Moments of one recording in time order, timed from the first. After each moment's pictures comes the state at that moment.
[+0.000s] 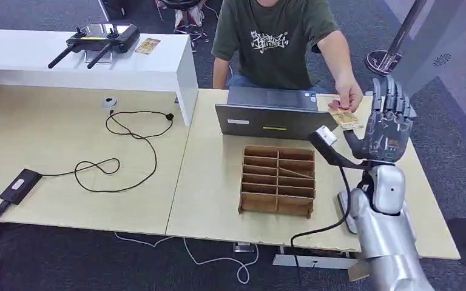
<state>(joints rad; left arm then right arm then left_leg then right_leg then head) -0.25 -0.07 -0.41 -0.25 -1.28 -0.36 -0.53 -0.55 -0.05 0.07 -1.10 1.36 -0.58 0.02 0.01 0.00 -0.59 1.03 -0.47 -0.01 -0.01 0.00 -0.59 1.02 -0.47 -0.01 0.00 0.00</state>
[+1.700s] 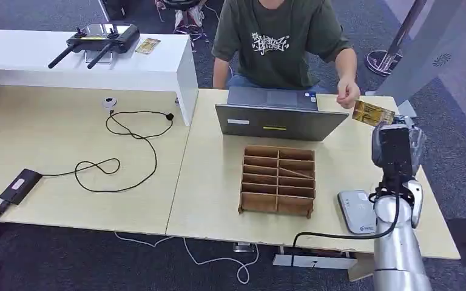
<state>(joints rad) -0.25 -0.07 -0.43 -0.25 -1.25 -0.37 -0.53 -0.46 -0.02 -0.13 -1.24 0.50 -0.25 -0.19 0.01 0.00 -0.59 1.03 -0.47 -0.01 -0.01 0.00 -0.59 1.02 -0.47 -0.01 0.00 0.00</state>
